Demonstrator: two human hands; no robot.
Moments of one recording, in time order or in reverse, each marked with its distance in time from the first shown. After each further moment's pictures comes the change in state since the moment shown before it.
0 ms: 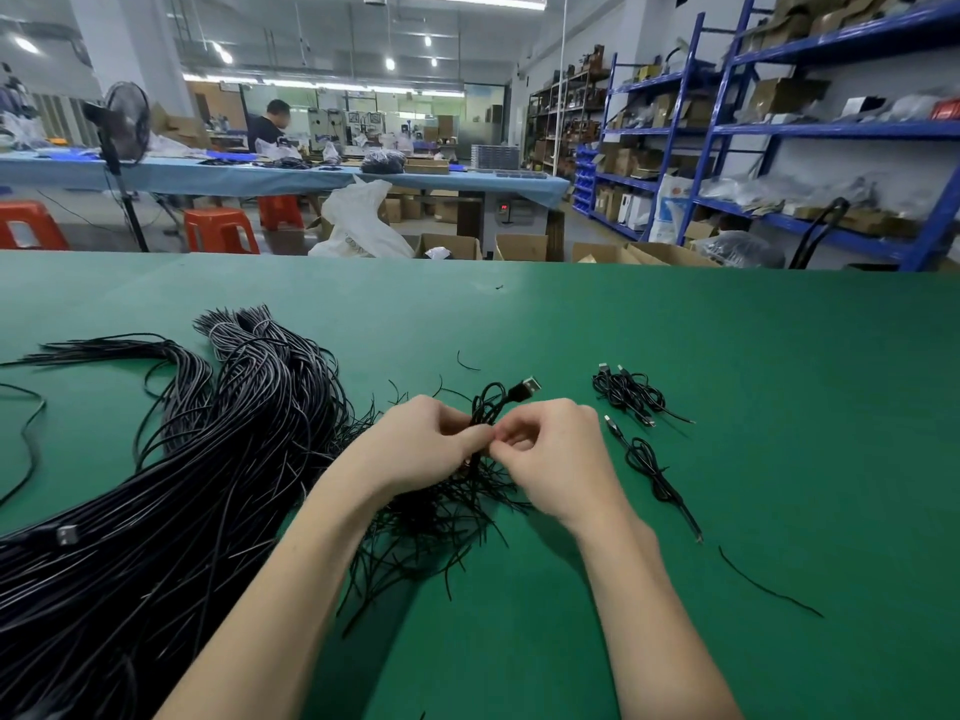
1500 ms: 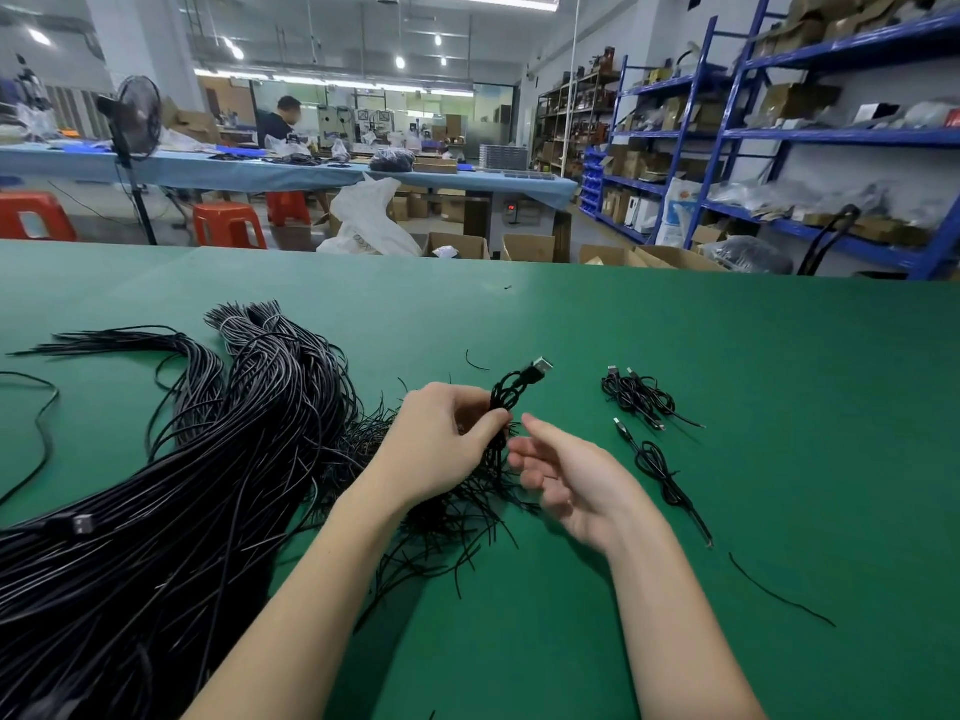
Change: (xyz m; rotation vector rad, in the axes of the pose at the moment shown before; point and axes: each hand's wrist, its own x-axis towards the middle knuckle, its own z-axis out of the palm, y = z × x) left_hand -0.001 0.001 0.012 -0.057 0.269 0.286; right_hand 0.000 0.008 -0.002 0.844 -0.234 0.764
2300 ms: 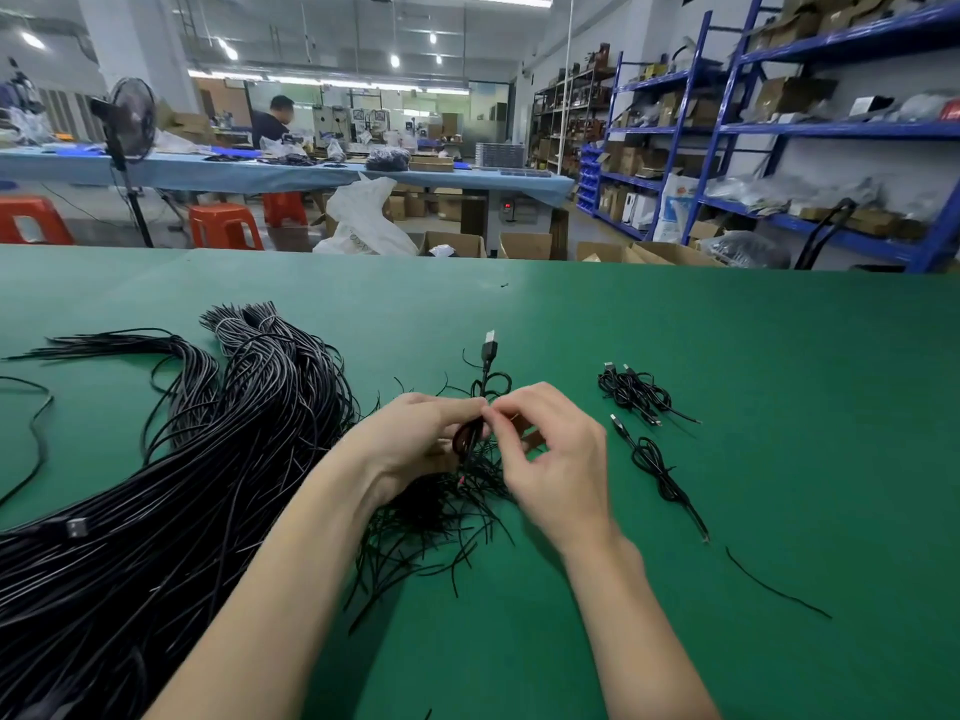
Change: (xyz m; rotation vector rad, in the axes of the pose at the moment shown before) left_hand 0.005 -0.001 -0.010 -0.743 -0.244 -0.544; right_hand 0.011 0.019 0.012 -0.721 0.271 -1.386
